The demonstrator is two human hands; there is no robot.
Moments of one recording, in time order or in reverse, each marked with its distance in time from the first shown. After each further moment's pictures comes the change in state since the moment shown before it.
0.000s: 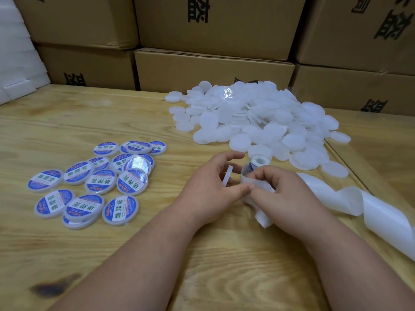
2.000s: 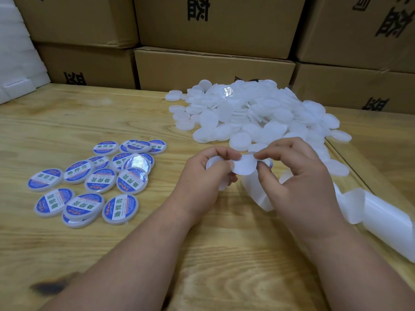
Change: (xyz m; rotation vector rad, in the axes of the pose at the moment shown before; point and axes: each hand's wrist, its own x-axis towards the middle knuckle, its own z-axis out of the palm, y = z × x) left_hand -0.002 0.010 -0.004 -0.417 0.106 -0.024; right_hand -0.004 -0.009 0.001 -0.076 0.445 -0.502
